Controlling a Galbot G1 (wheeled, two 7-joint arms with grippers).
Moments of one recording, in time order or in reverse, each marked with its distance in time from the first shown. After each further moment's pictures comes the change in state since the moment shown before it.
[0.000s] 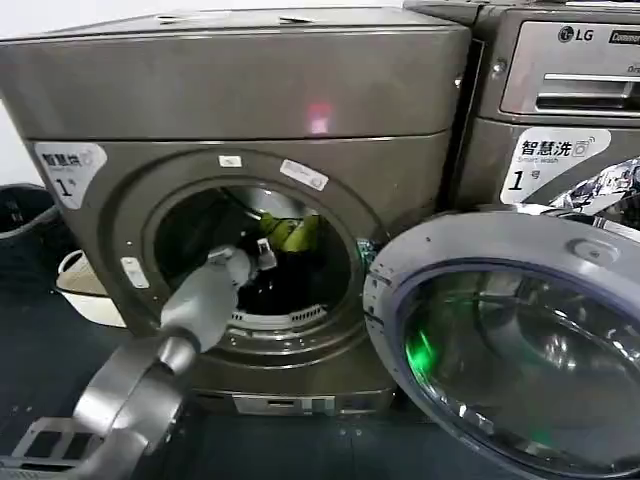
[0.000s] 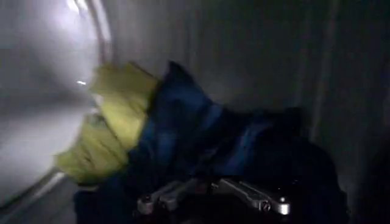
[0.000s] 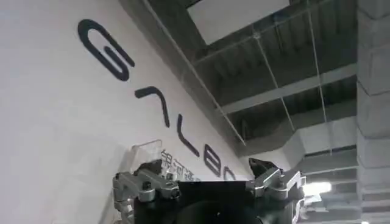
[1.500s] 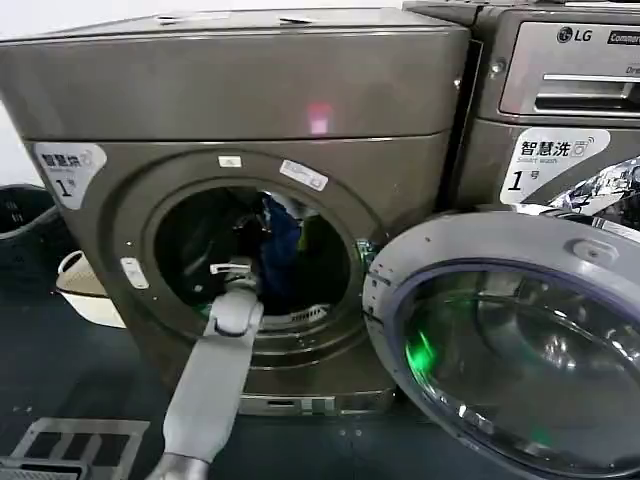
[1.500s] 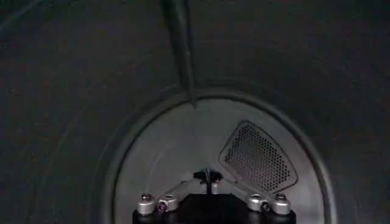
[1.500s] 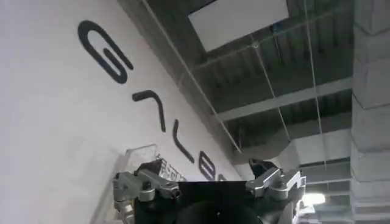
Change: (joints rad) left arm 0.446 -0.045 -0.240 -0.710 -0.338 -0.281 -0.552; right arm -0.019 -0.003 0.010 -0.015 -0.039 0.031 -0.002
